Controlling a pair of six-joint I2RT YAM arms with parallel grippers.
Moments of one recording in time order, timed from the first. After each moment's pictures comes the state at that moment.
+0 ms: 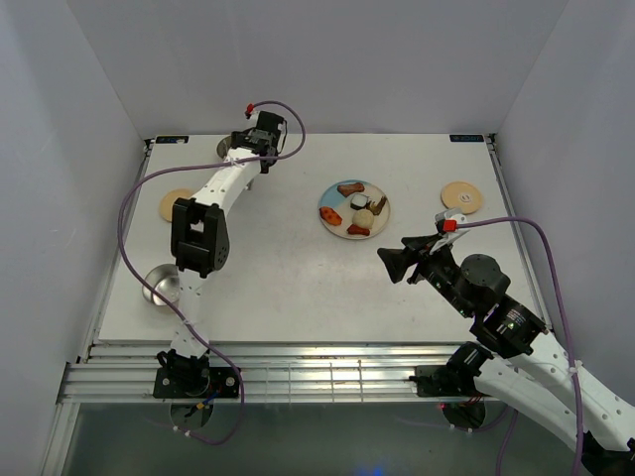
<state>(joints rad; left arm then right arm) -0.34 2.31 2.12 -0.72 -0.70 -0.15 0.80 0.53 0.64 -0.20 0.16 0.25</state>
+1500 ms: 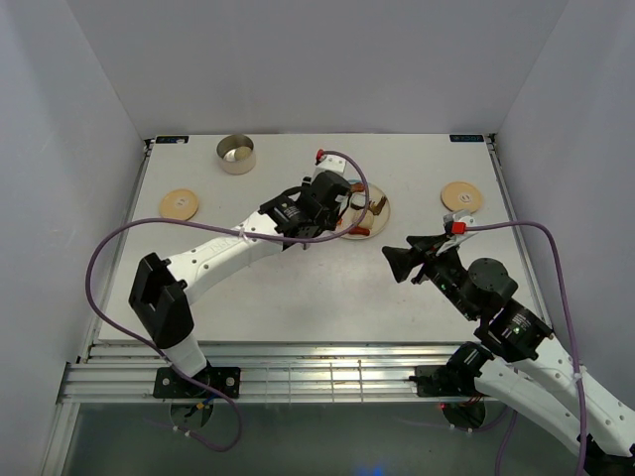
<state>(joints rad) -0.86 1.68 1.52 -0.58 -0.55 -0.36 0.80 0.49 0.64 -0.20 0.18 0.25</state>
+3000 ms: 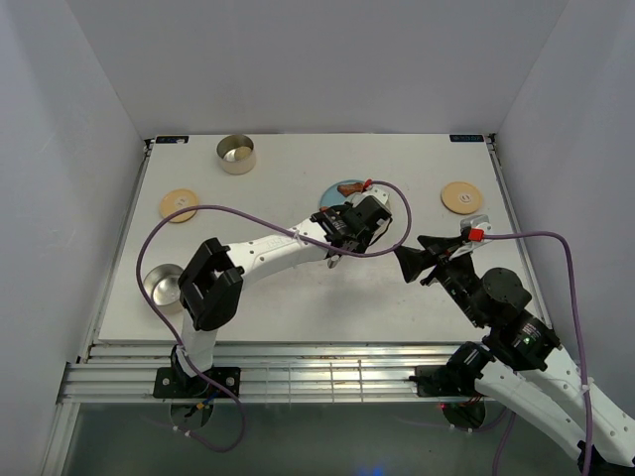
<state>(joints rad) -1.00 1.95 1.63 -0.61 -0.47 -0.30 0.80 0.40 0.62 -0.20 0.25 0.25</state>
